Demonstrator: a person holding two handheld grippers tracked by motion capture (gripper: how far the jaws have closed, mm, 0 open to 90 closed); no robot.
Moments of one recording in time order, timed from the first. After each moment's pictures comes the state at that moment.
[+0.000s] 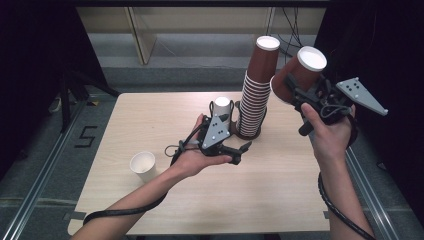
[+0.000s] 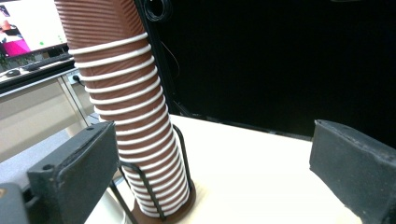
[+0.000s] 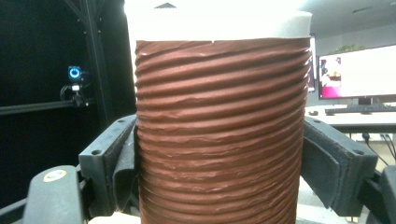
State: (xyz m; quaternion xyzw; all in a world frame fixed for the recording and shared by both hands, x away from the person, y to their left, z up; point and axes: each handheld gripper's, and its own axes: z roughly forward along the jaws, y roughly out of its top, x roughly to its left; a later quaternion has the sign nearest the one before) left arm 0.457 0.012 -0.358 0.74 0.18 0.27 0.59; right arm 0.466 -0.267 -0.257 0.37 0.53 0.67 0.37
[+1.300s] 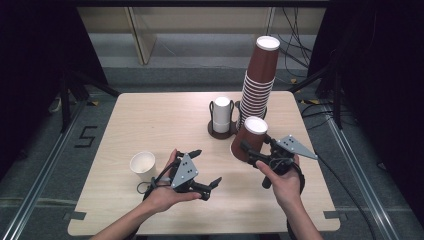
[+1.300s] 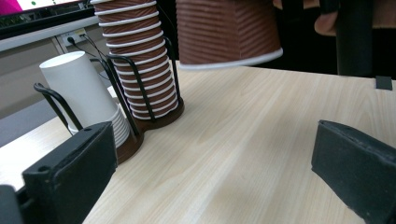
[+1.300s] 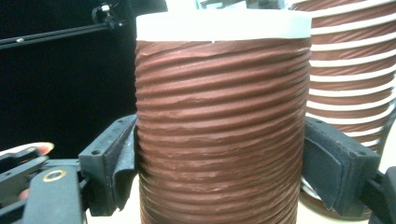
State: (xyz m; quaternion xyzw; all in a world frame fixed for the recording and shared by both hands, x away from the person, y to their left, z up) left arm 0.410 0.075 -0.437 0.76 0.21 0.24 0.56; right arm 0.438 -0.199 -0.405 0.42 0.62 0.64 0.21
